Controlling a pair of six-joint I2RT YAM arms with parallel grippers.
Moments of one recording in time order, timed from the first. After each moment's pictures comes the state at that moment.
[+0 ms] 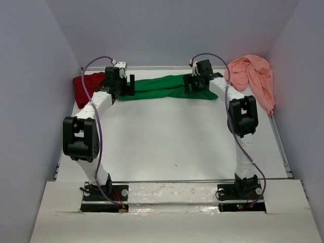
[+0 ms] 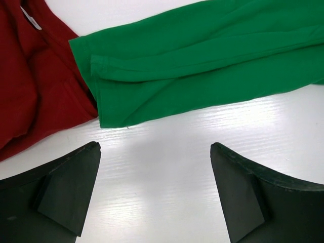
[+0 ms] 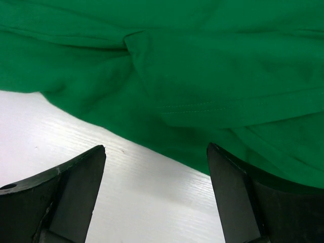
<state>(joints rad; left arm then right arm) -0.15 1.75 1.33 -0.22 0.01 -0.06 0.29 2.26 1.93 -0.50 -0.13 0.01</state>
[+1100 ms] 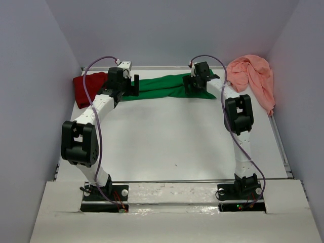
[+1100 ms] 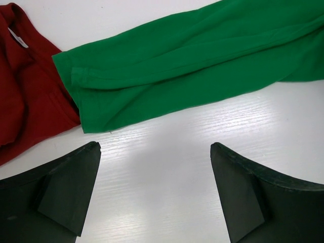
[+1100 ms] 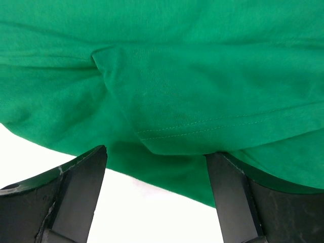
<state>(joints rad) -0.21 1.67 1.28 -0.17 0.01 -0.06 0.28 2.37 1.98 -0.44 -0.06 0.01</state>
